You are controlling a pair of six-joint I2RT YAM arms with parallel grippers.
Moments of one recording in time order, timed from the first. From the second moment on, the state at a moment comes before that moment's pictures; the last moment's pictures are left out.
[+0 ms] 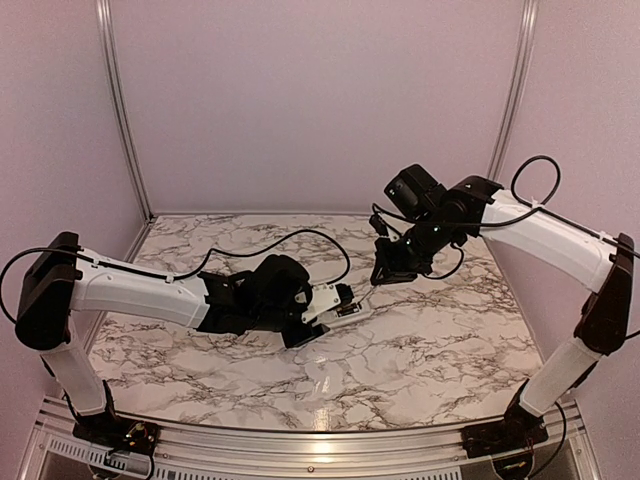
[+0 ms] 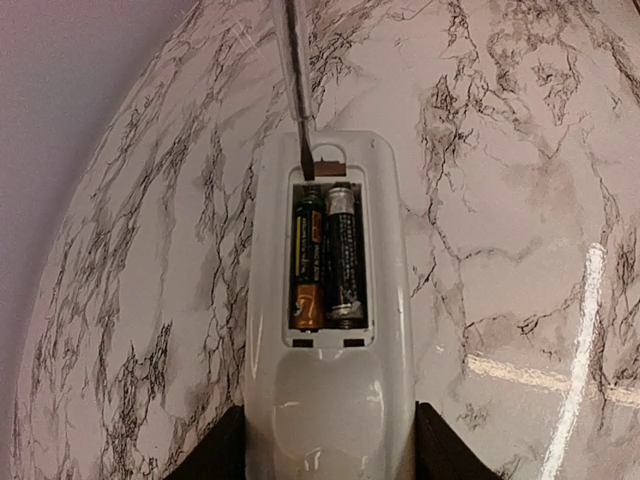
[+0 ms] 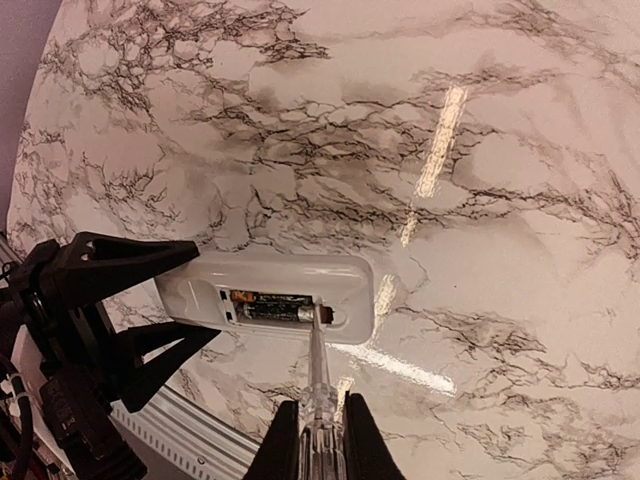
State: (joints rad) left arm -1.09 1.75 1.11 -0.06 -0.13 0.35; right arm 0.75 1.58 1.51 -1.01 -0.15 0.51
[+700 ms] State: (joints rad) left arm -1.09 1.80 1.14 -0.09 -0.15 0.34; right arm 0.75 1.62 1.53 -1.01 -0.15 0.50
